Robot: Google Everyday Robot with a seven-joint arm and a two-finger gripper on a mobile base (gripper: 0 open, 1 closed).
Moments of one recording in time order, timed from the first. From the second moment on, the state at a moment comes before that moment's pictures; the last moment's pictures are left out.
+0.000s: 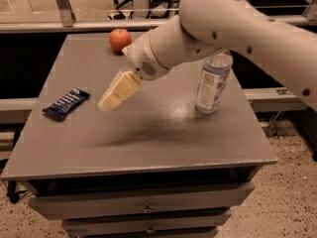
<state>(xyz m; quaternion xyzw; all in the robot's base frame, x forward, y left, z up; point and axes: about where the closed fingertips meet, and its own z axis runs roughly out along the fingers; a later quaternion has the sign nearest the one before) 0.542 0.095 0.917 -0.59 0.67 0.24 0.38</state>
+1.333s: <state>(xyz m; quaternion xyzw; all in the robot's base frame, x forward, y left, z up) 0.569 0.220 0.868 -0.59 0.68 0.27 0.34</state>
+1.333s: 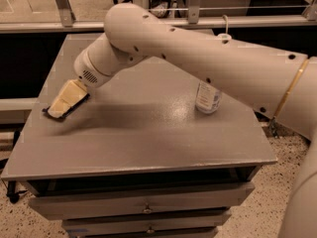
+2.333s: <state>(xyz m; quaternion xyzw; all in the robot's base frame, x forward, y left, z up) 0.570 0.223 0.832 -0.58 0.71 0.26 0.32</state>
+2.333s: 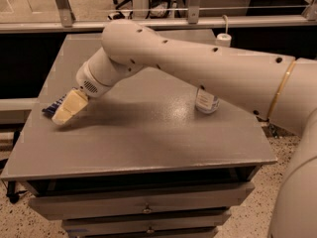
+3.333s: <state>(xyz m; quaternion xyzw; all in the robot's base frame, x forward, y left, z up) 0.570 0.215 0.831 -0.56 0.72 0.26 0.33</state>
